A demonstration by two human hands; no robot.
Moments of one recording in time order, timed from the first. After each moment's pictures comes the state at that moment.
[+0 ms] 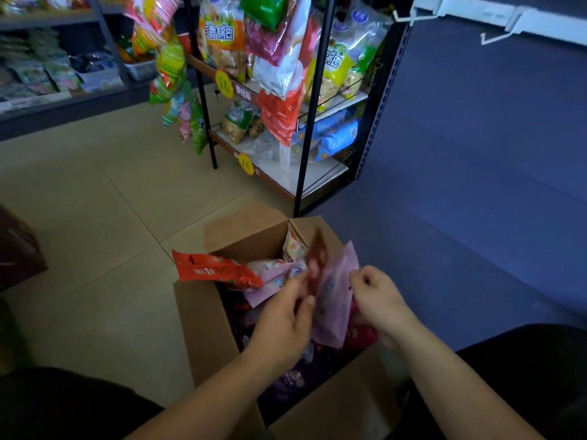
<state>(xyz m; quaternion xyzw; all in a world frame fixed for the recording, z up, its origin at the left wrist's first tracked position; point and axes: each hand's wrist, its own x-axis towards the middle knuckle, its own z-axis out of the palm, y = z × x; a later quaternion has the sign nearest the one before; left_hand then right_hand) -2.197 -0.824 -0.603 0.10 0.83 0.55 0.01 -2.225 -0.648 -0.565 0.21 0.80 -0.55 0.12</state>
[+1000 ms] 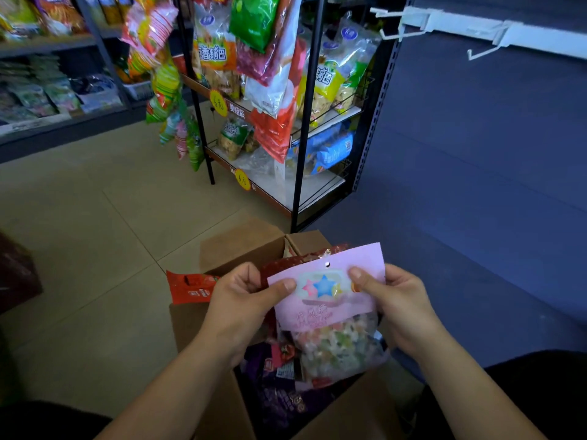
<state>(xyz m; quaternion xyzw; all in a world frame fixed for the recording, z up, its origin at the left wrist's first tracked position) -2.240 -0.858 -0.552 -0.10 0.67 0.74 0.06 -2.239 -0.618 -0.550 0.15 0.63 -0.76 0.05</state>
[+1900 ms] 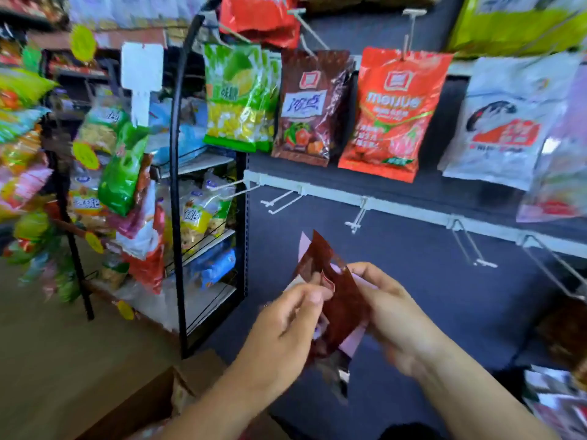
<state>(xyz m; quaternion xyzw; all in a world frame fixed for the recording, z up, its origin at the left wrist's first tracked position) -2.217 -0.647 -0.352 0.29 0.72 0.63 0.04 -2.175 -0.484 -0.316 0.11 0.69 -0.71 -0.10</state>
